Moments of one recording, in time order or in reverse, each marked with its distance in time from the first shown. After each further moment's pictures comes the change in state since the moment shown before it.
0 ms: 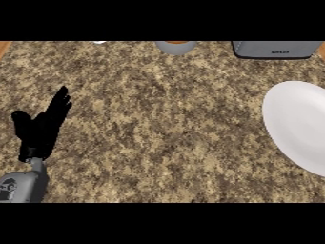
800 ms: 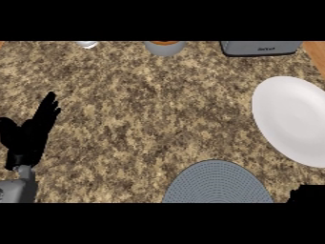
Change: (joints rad) left arm 0.055 0.034 0.025 -0.029 0.027 0.011 0.000; right arm 0.315 0.053 0.393 -0.427 0.361 -0.148 -0.110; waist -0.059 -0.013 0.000
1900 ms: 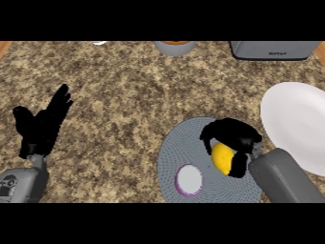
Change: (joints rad) left arm -0.079 -0.018 -0.039 0.049 -0.009 0.004 0.007; right arm -0.786 0.265 0.275 0.879 0.288 0.456 0.383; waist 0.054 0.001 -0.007
